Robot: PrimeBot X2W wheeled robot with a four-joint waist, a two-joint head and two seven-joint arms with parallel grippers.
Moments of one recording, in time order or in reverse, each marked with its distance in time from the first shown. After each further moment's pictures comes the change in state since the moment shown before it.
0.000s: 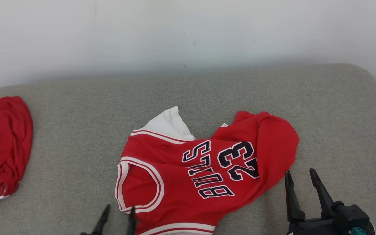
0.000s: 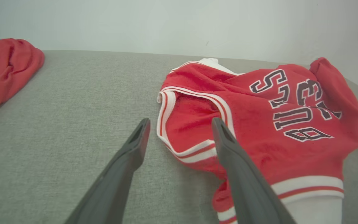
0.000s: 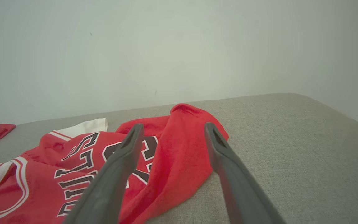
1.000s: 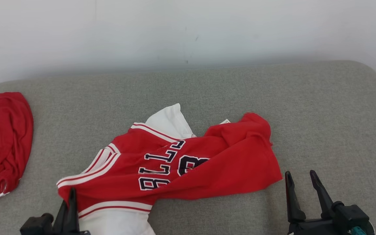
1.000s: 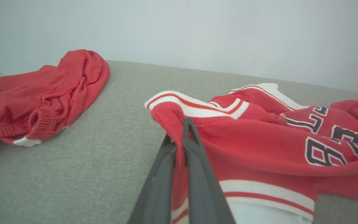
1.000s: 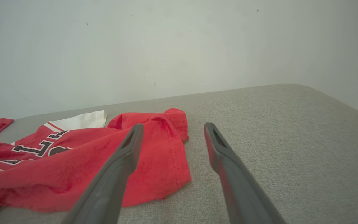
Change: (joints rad) left arm -0.111 0.072 0.128 0.085 -0.092 0.031 0.000; right arm -0.004 0.003 -0.009 0.026 0.003 0.000 0.000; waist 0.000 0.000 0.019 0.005
